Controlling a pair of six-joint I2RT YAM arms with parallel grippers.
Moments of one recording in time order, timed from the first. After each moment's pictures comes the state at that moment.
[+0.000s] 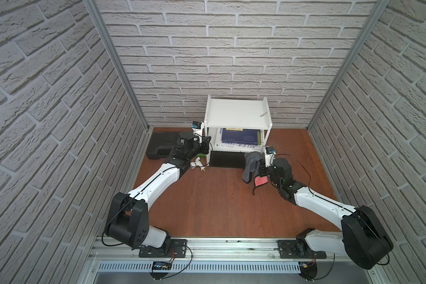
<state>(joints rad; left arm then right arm) -0.27 1.44 1.03 0.11 0.18 -0.17 0.34 1.30 0.56 0.28 0.18 0.26</state>
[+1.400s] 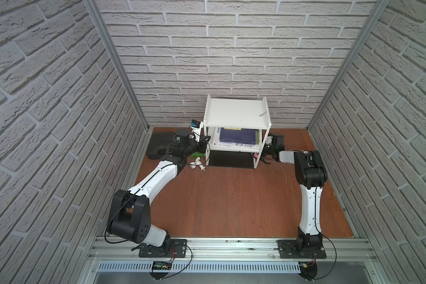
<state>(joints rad) -0.22 1.47 1.05 0.11 0.34 -0.11 0.04 2.30 1.43 0.28 -0.64 1.01</state>
